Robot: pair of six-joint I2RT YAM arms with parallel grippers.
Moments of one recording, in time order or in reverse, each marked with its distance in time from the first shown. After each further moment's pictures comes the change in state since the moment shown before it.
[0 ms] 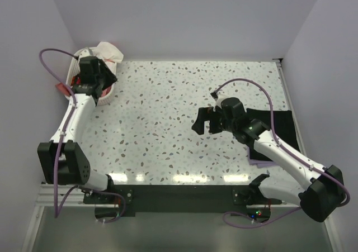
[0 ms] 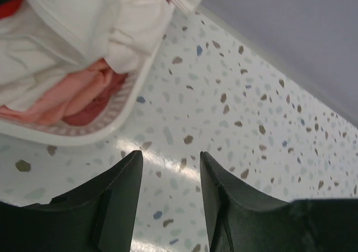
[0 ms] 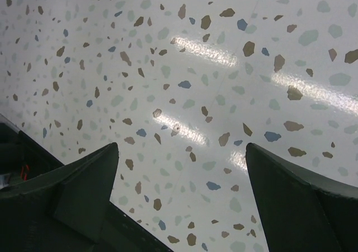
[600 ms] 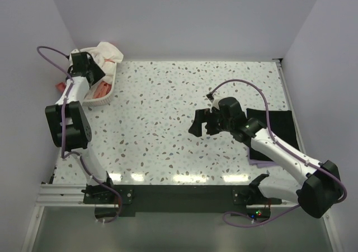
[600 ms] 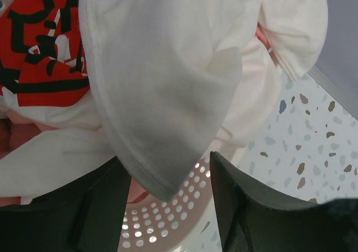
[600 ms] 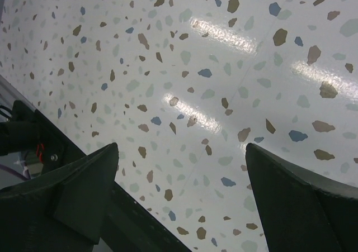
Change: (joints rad) left arm 0.236 0.475 0.293 0.069 -0.009 0.066; right arm 0.000 0.042 0.000 0.017 -0.111 0.000
